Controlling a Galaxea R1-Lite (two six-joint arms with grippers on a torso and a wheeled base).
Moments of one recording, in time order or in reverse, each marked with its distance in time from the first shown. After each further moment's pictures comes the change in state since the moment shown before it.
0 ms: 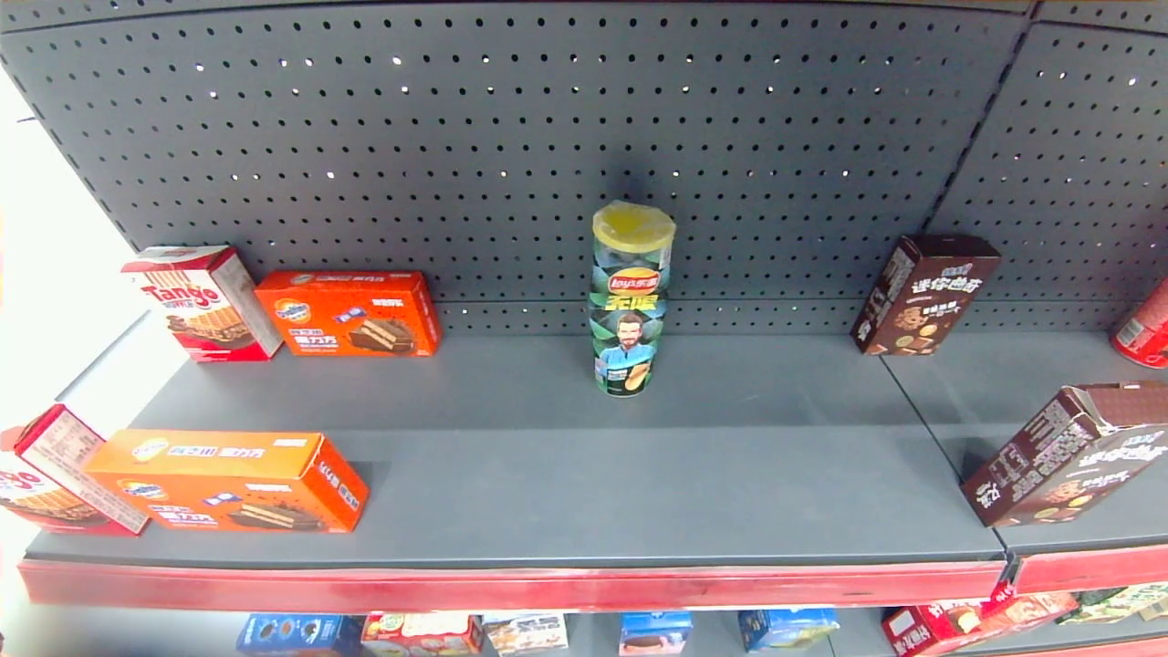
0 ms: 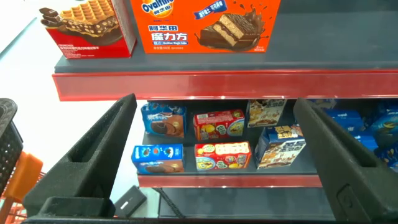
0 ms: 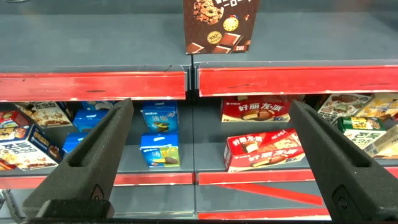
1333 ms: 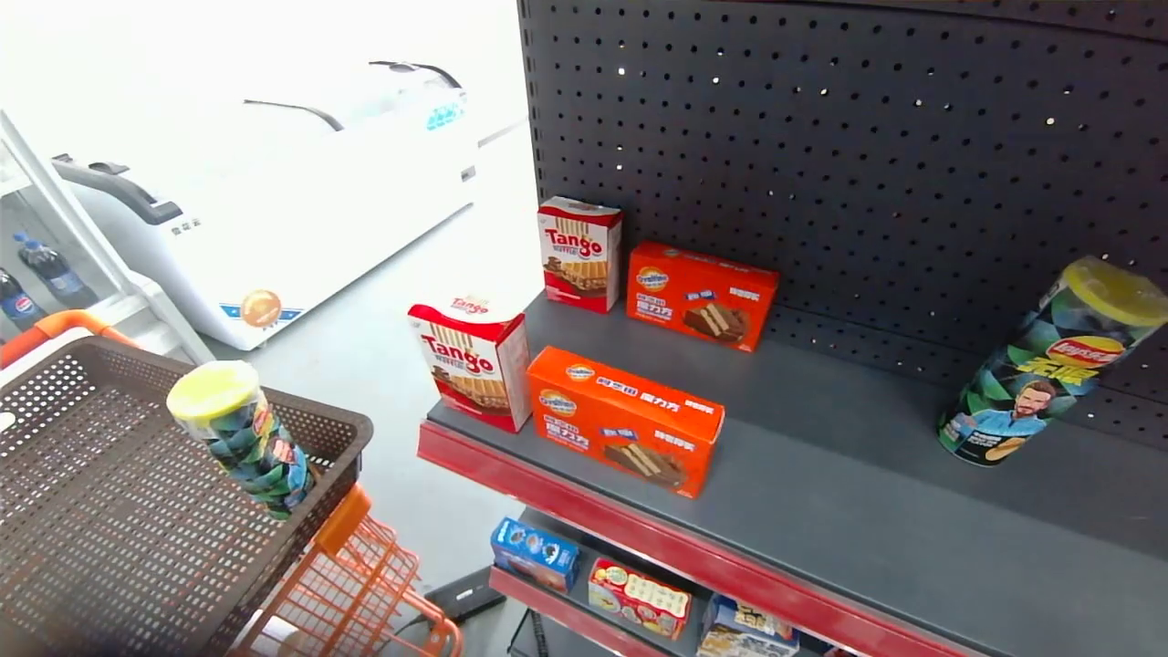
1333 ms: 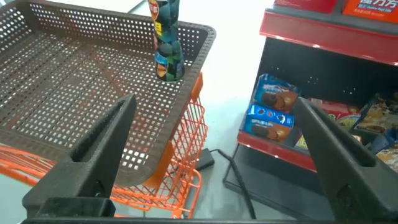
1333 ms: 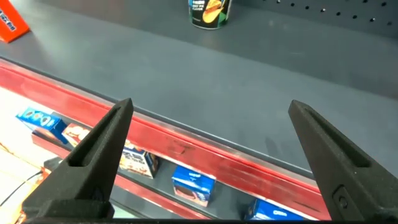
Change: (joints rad) left arm 0.000 0.000 0.000 0.000 -0.003 0.001; right arm 0.000 -0.001 0.000 0.000 -0.002 -0.004
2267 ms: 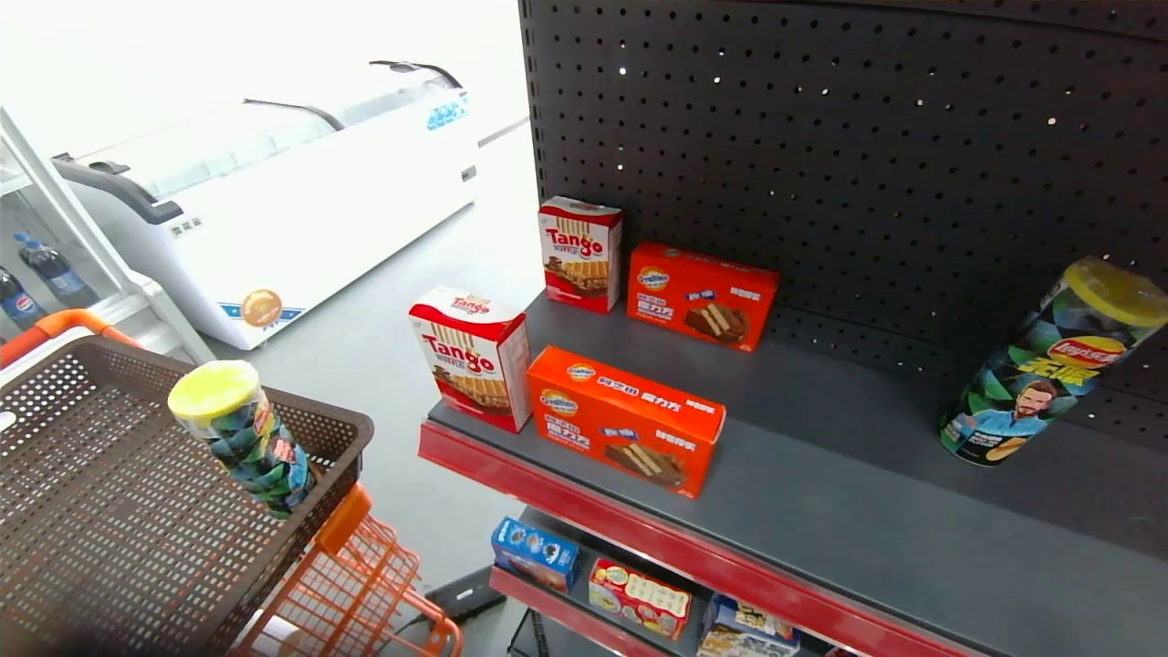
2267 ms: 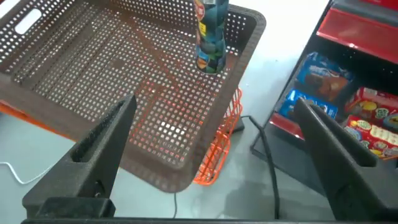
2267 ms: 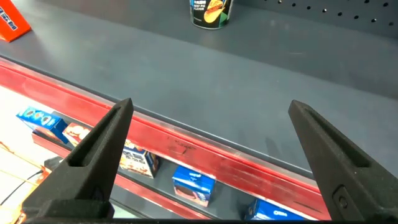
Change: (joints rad) left arm 0.024 0.549 -0.293 0.000 0.163 0.011; right arm 0.000 0.000 0.000 0.000 0.000 0.000
